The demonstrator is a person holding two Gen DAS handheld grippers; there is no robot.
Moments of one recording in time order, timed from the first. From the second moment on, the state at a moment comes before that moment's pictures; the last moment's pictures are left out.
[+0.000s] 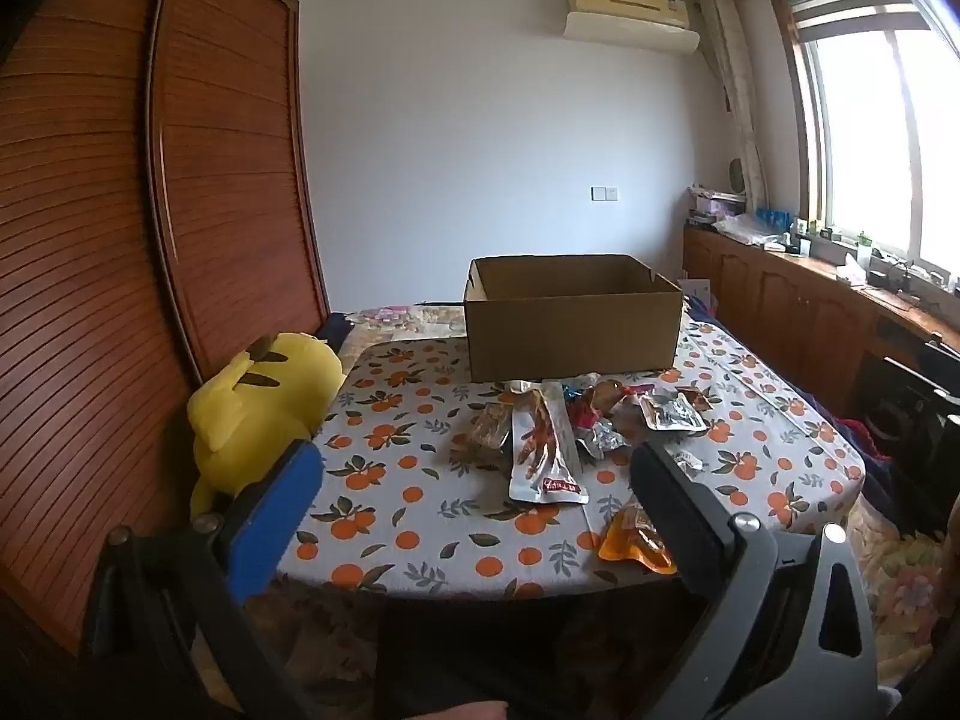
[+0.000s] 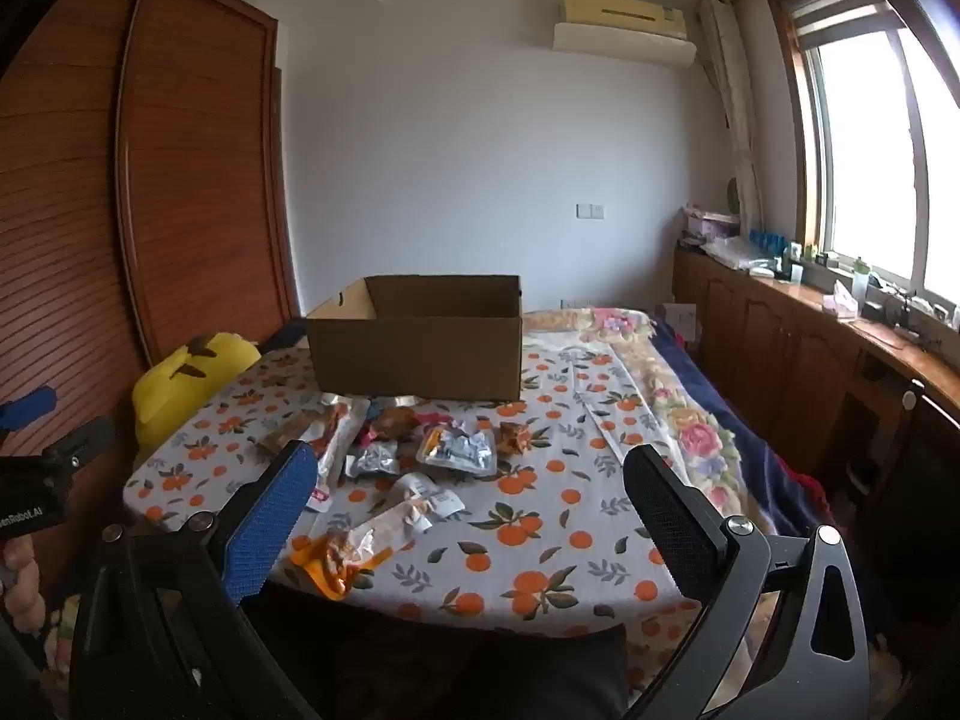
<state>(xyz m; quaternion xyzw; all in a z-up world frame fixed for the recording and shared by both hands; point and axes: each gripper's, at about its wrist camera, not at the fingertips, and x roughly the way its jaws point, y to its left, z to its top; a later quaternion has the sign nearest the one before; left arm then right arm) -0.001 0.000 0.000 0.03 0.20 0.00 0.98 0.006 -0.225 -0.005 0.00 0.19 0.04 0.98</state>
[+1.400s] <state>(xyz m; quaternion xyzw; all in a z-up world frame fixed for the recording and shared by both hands) -0.007 -0.008 0.008 0.04 0.20 -0.01 0.98 0.004 -0.224 -0.004 0.00 0.18 0.04 0.98</state>
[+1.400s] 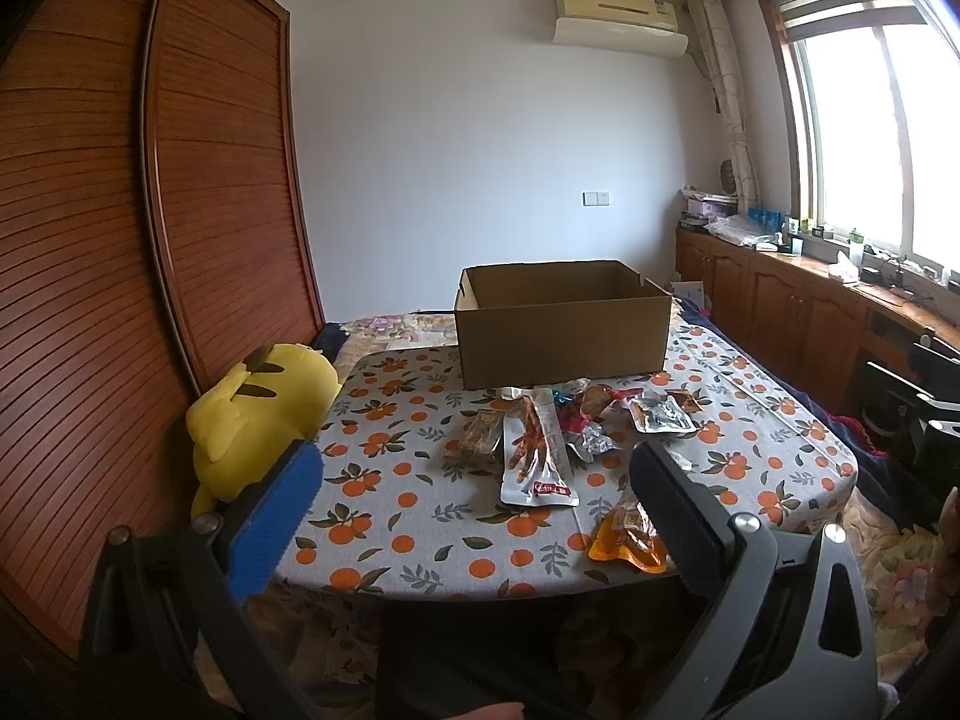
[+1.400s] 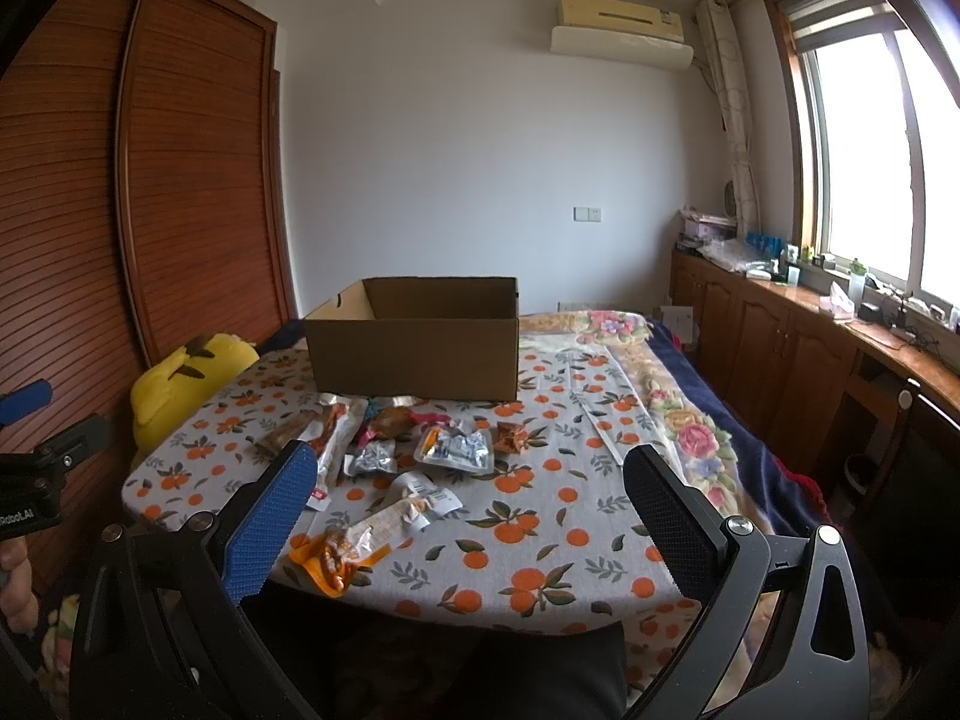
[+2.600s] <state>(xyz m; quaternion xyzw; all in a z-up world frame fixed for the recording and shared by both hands) -0.009 -0.011 0.010 0.04 0.20 -0.01 0.98 0.004 -0.225 -0.004 0.00 0.18 0.04 0.98</state>
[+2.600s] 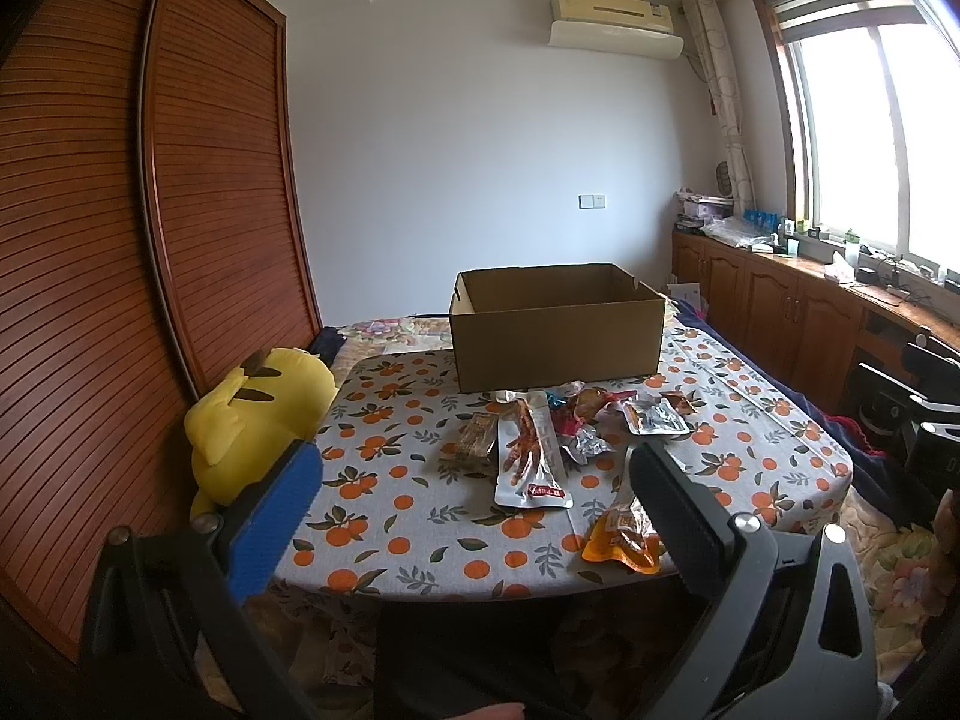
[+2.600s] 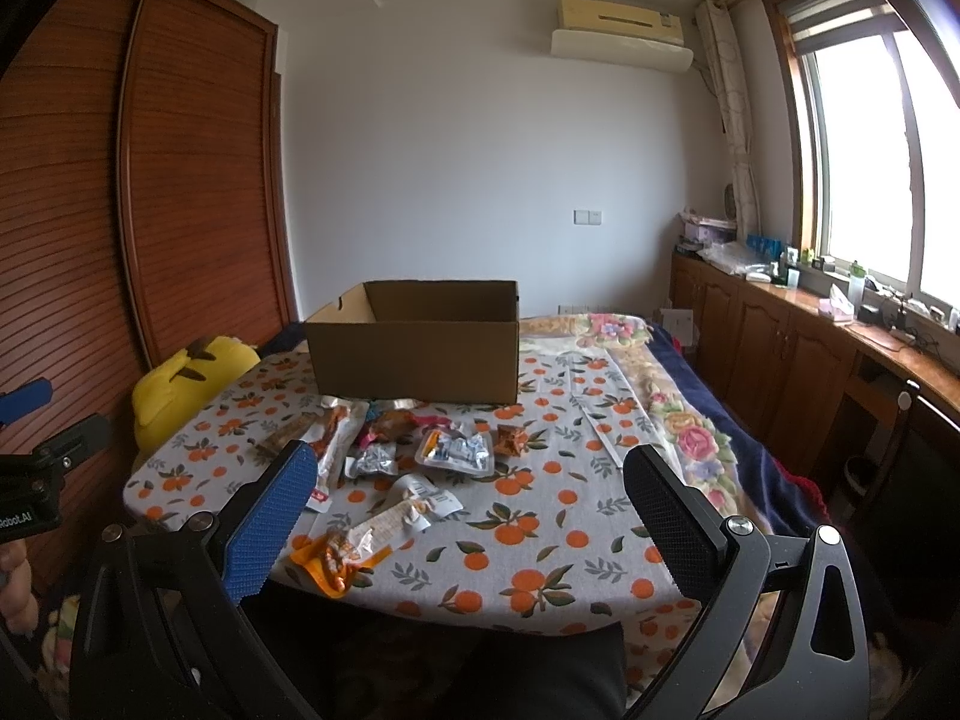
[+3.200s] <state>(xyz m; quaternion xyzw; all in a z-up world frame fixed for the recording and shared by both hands) 0.021 -0.018 -0.024 0.04 0.25 -0.04 0.97 0.022 -0.230 -0.026 -0.01 0.20 0.05 0.98</state>
